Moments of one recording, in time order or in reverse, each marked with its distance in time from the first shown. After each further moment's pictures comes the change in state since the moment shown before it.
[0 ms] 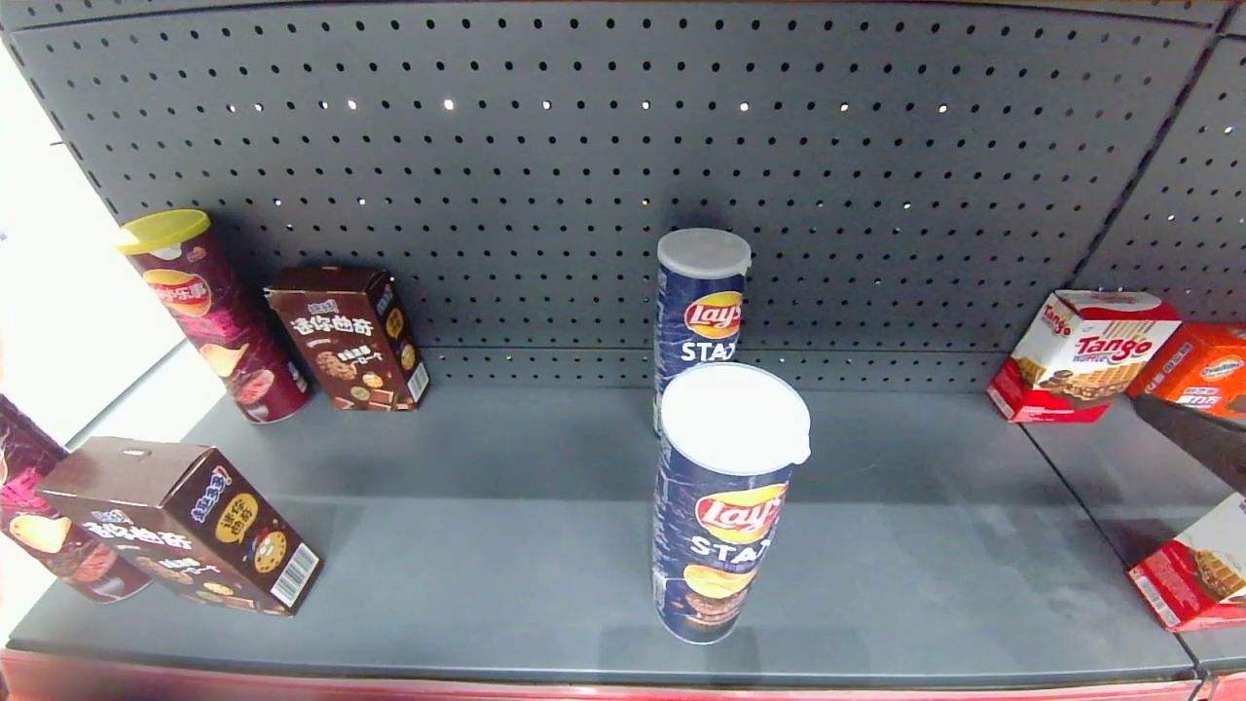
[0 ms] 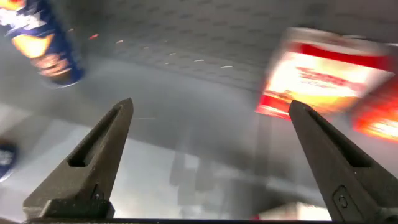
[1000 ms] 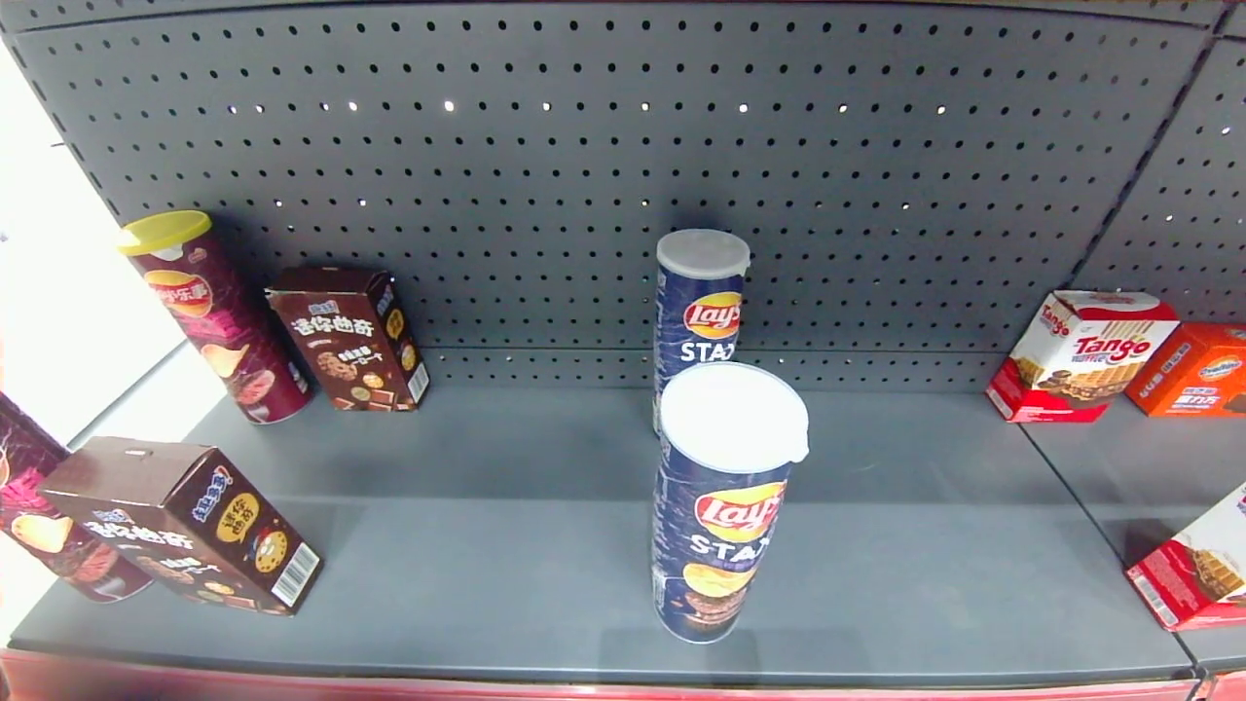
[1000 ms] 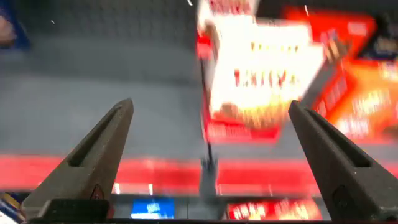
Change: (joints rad) left arm 0.003 -0.011 0.001 0.000 -0.004 0.002; right arm -0.139 -0.767 0.544 0.108 -0.095 0.022
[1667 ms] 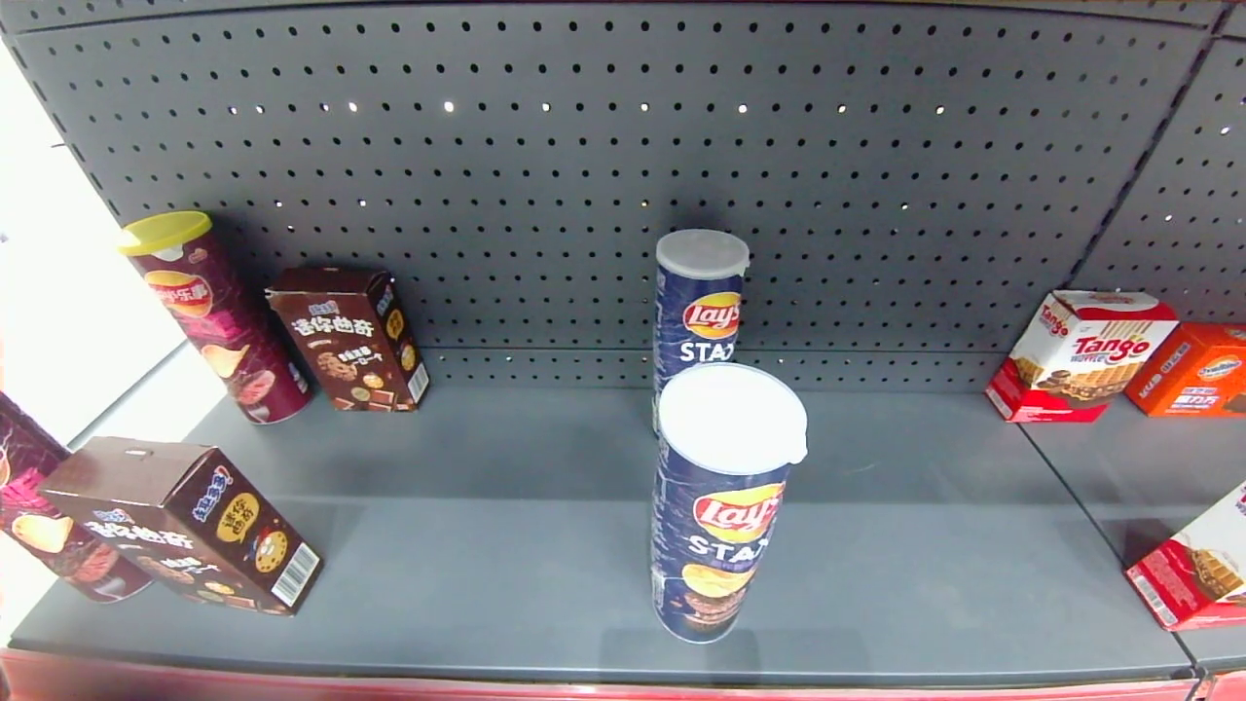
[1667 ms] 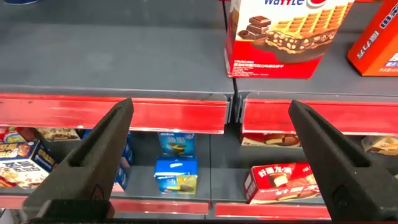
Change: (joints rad) left arm -0.003 -0.016 0.000 -0.001 0.001 -0.001; right arm -0.006 -0.156 0.036 0.202 0.092 0.074
